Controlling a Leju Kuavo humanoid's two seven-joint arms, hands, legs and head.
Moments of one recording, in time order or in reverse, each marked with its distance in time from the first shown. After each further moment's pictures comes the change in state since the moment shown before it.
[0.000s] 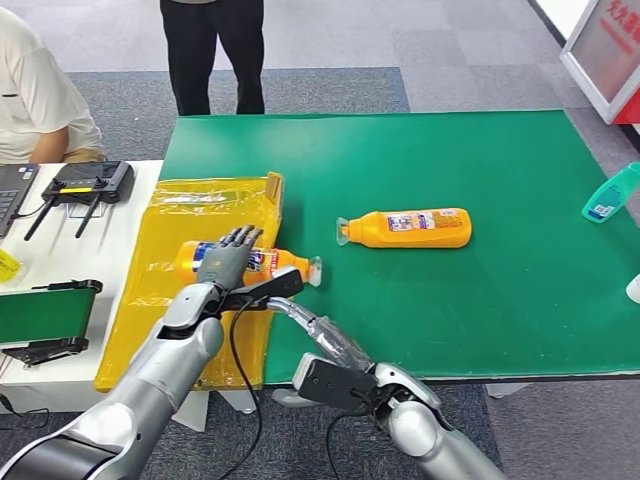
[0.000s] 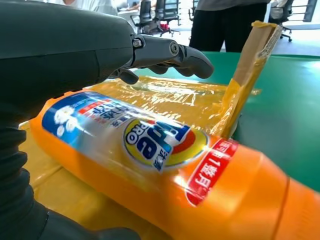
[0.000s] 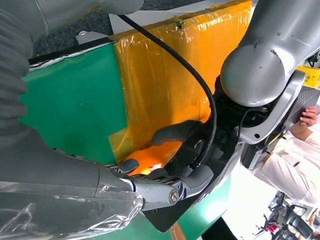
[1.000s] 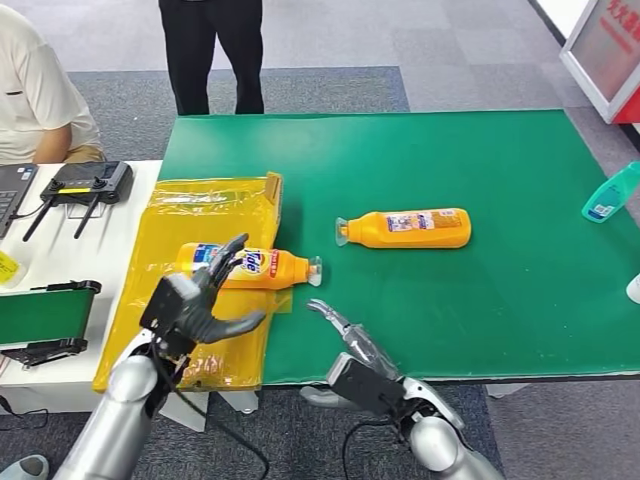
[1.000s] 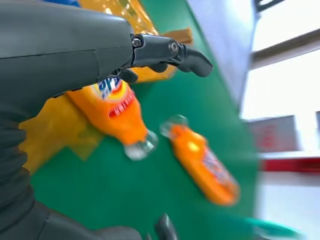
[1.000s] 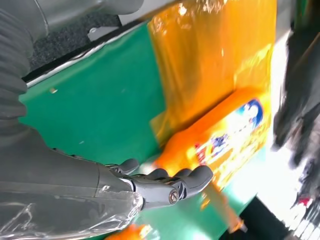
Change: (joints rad) left arm 0.433 0.163 -0.049 -0.733 1.165 -0.439 -0.275; right arm 0.124 -0.025 -0.115 -0.029 0.002 -0.068 -0.022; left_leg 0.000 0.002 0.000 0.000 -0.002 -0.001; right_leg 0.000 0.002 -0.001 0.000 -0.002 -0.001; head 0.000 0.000
